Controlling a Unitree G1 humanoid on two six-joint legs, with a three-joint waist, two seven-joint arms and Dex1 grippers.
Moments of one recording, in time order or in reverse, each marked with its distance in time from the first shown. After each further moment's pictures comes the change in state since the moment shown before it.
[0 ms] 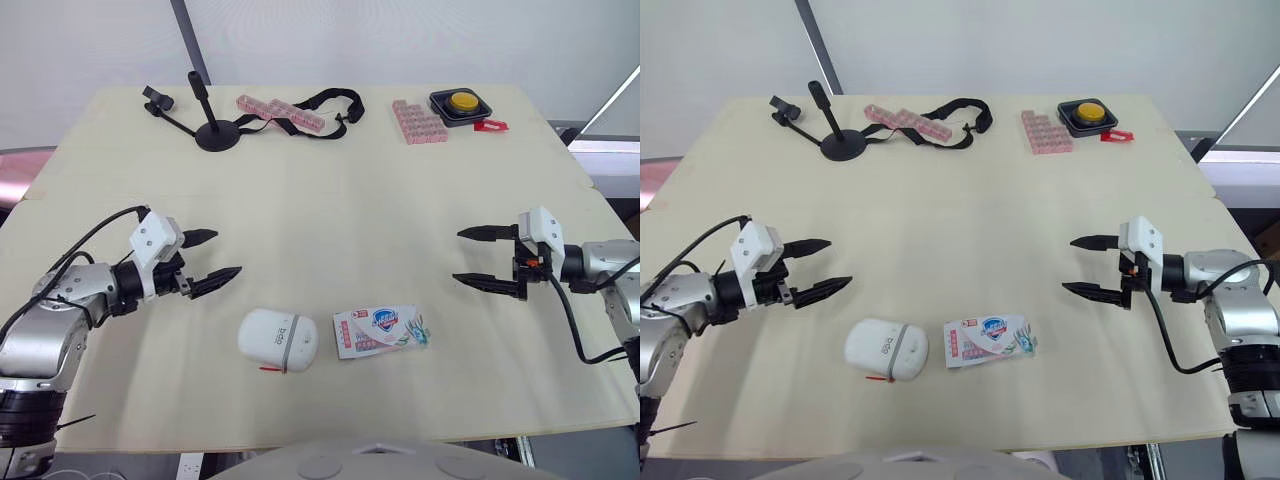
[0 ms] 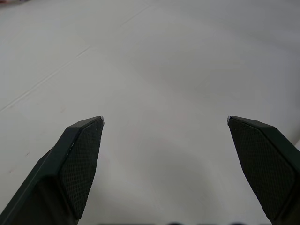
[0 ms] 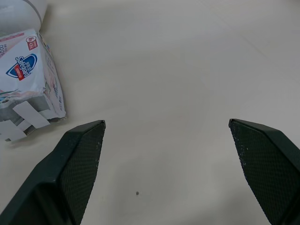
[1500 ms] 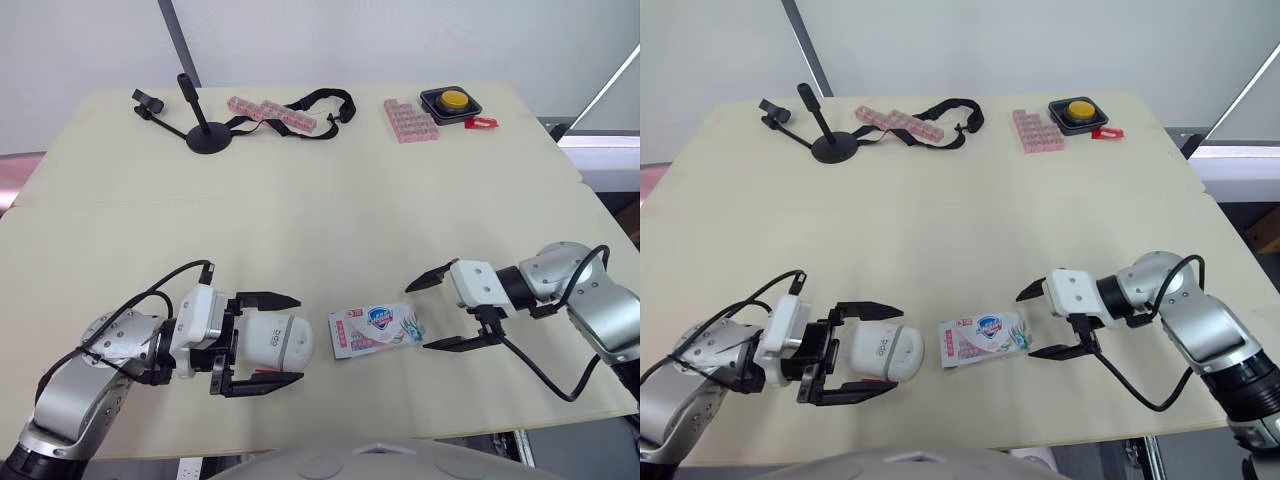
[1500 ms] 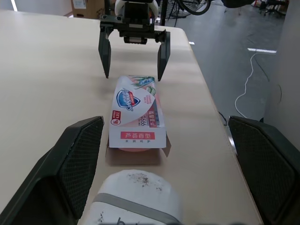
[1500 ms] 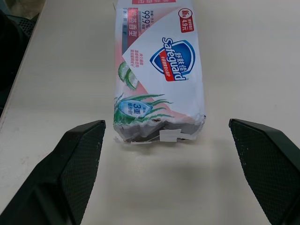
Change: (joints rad) left arm 0.232 -0.053 -0.182 -0.342 -0.141 -0.188 -0.235; right arm 0.054 -0.084 0.284 -0.505 -0.150 0.128 0.005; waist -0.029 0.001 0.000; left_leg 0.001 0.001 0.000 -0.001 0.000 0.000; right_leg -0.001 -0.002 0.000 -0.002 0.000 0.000
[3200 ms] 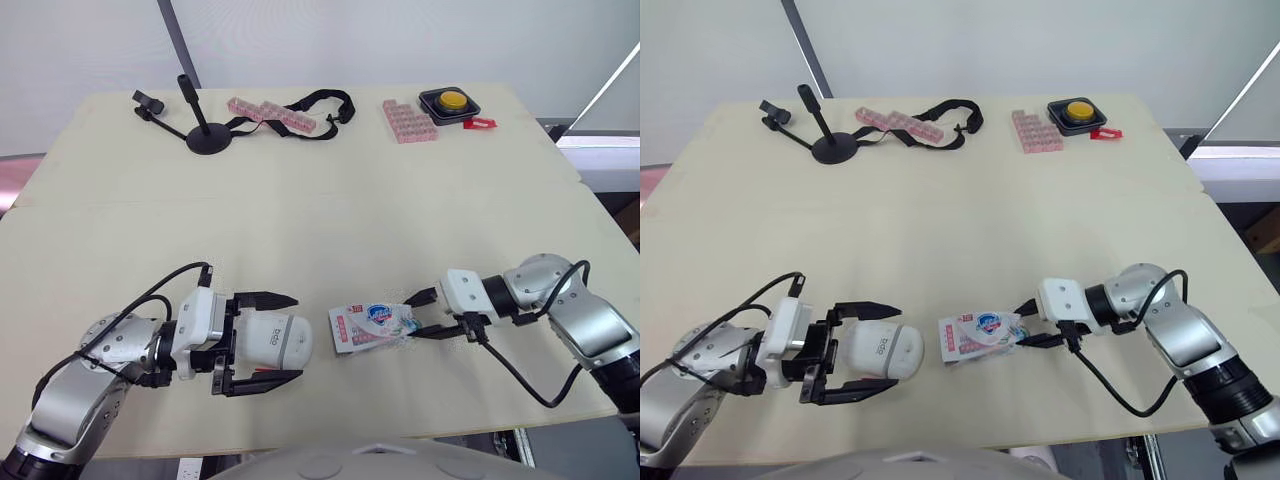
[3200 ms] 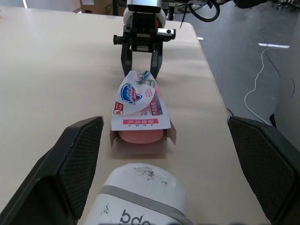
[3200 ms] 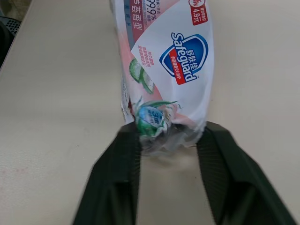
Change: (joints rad) left arm 0.008 0.021 -0.007 0.006 0.005 -0.032 0.049; right arm 0.003 0.063 0.044 0.092 -0.037 -0.098 -0.033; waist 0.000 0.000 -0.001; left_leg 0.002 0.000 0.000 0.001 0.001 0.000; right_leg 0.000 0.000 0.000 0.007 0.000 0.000
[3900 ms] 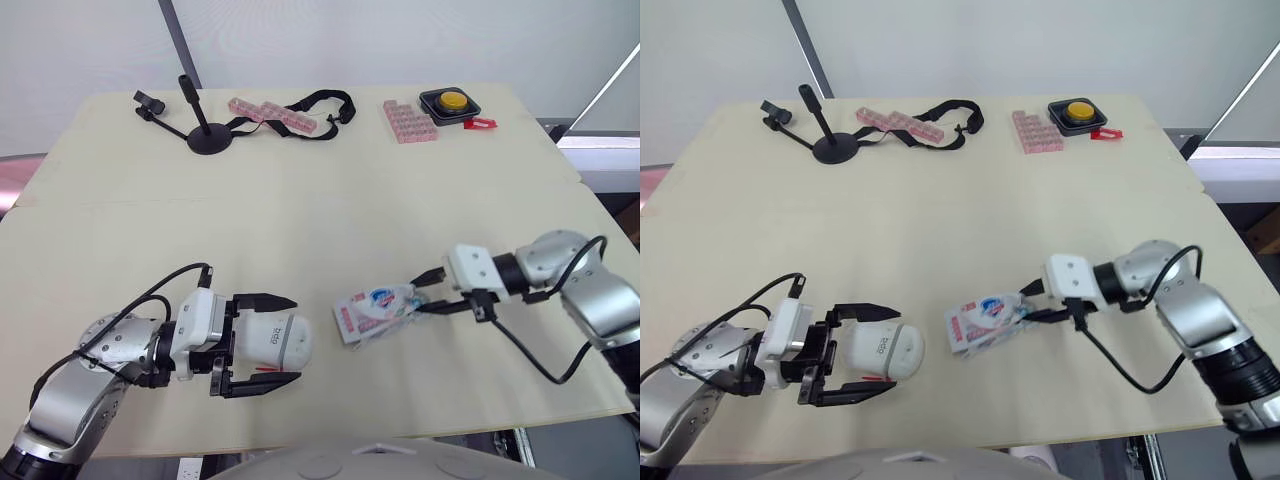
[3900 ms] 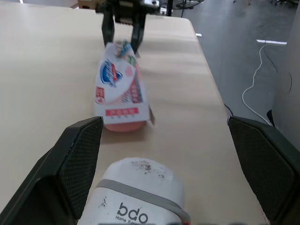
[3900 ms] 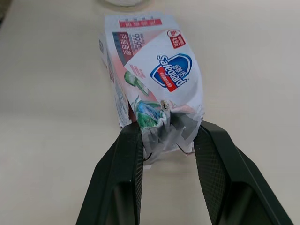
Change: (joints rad) left arm -0.010 0.019 0.004 0.024 0.000 0.000 -0.017; right arm -0.122 -0.065 -0.085 -0.023 0.046 0.091 0.012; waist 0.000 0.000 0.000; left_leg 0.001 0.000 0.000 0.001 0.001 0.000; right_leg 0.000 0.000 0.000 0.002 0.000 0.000
